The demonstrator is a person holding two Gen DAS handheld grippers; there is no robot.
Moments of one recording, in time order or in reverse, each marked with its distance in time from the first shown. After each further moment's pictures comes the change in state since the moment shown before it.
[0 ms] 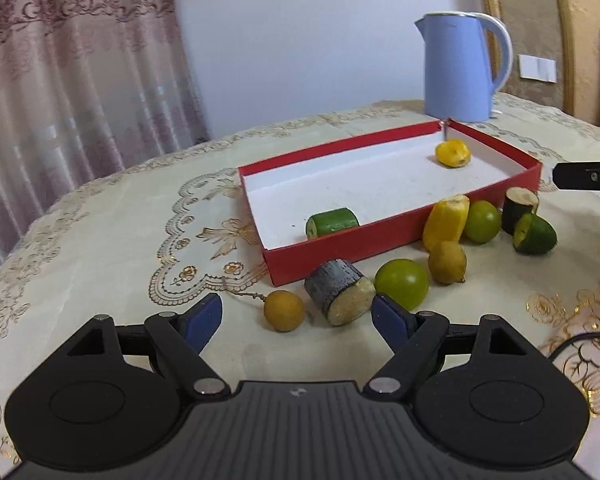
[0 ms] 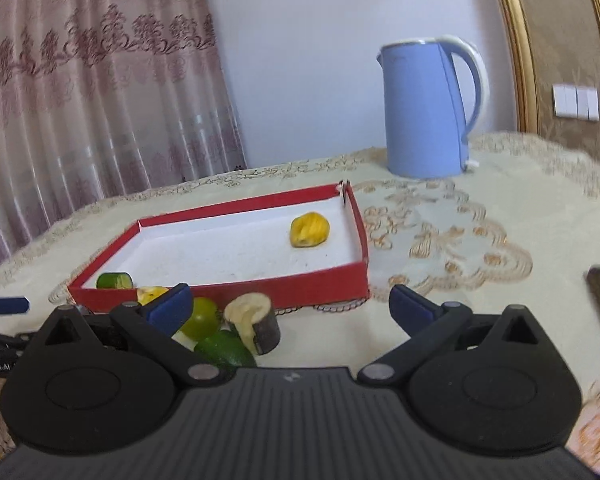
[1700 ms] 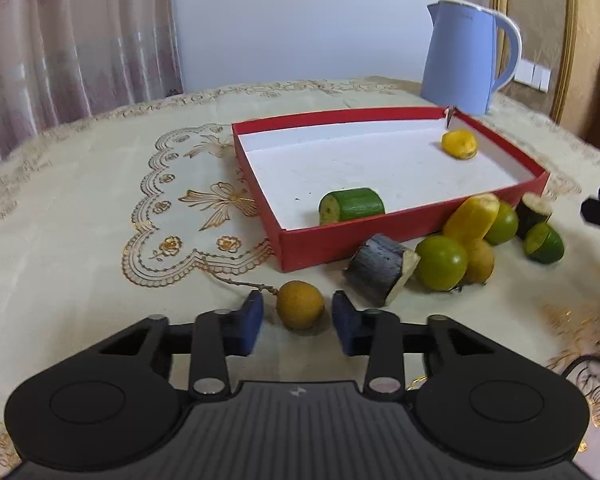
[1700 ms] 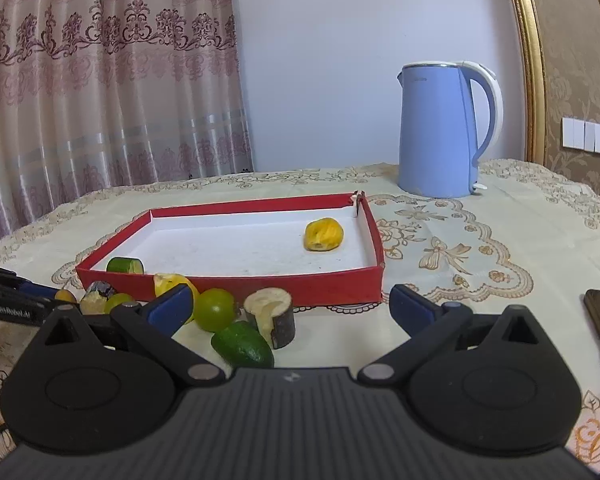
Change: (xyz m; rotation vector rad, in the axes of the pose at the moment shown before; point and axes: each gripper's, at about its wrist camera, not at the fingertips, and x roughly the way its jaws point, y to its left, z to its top) left arm 0.037 0.039 0.006 -0.116 0.109 -0.141; right arm -0.009 0.025 -0.007 -0.139 -0.033 -0.014
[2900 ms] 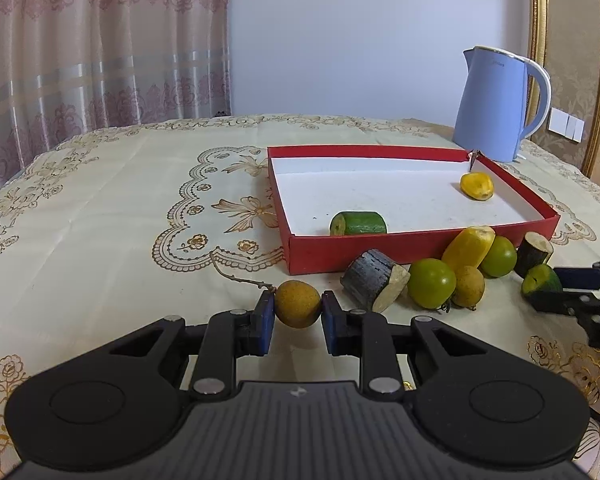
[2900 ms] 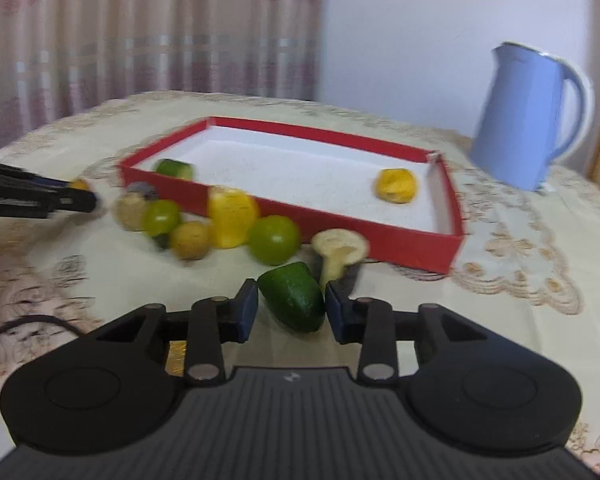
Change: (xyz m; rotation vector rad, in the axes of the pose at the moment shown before) left arm -0.025 -0.018 -0.017 -0.122 -0.114 0.115; right arm 0.023 0.031 -0.006 -0.220 0.224 0.181
